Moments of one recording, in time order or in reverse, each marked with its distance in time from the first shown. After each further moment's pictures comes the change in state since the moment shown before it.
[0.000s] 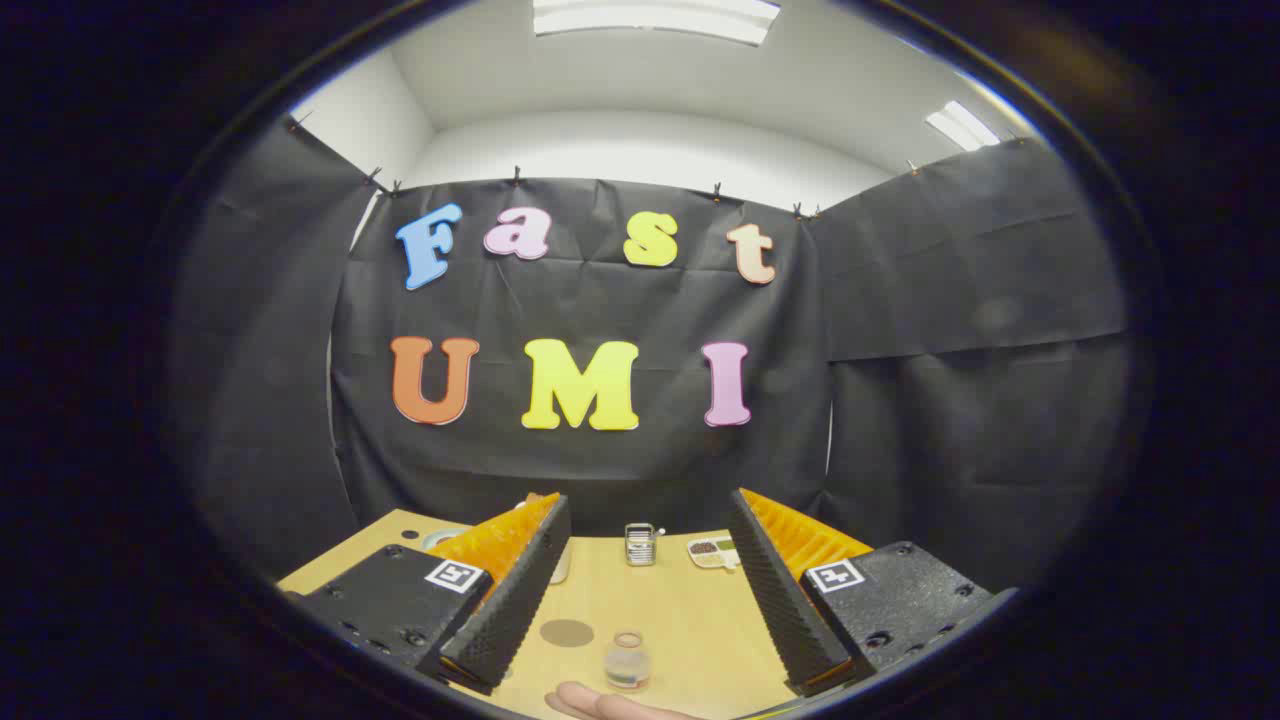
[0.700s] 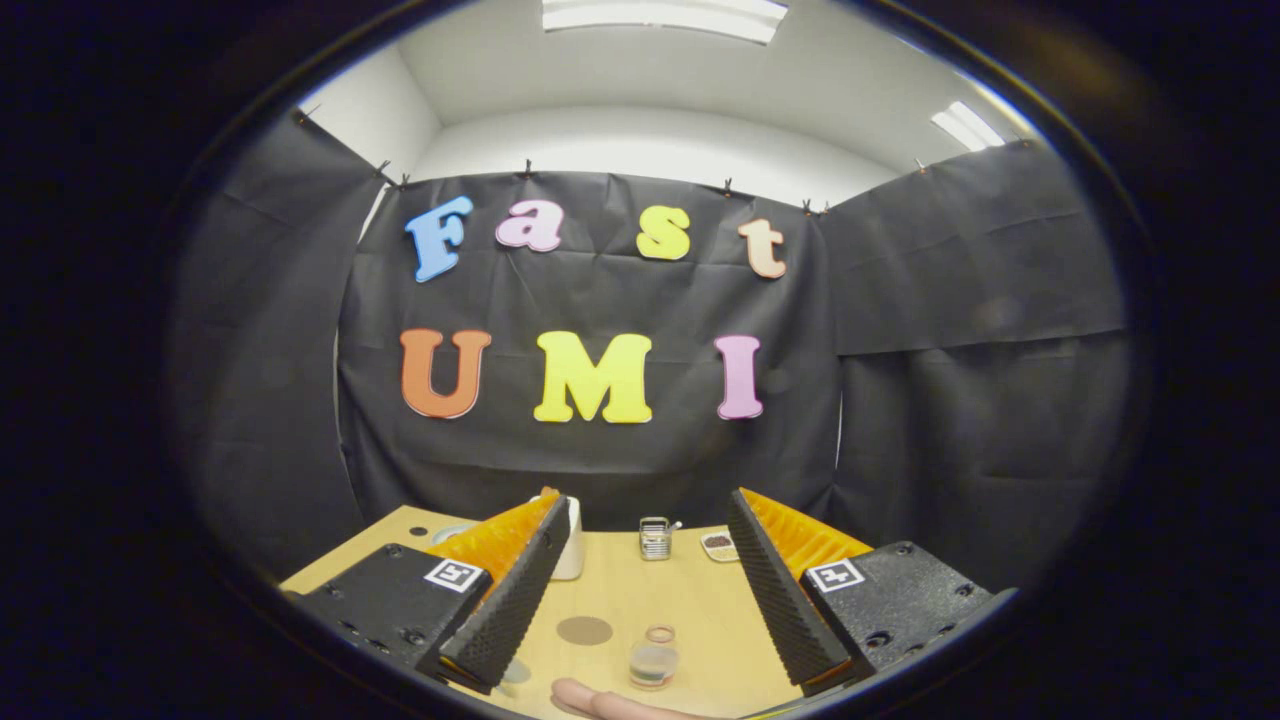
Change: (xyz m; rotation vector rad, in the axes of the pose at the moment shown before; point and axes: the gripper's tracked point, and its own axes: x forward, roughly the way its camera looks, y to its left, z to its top) arm 0.004 0.029 -0.014 0.001 0.013 0.008
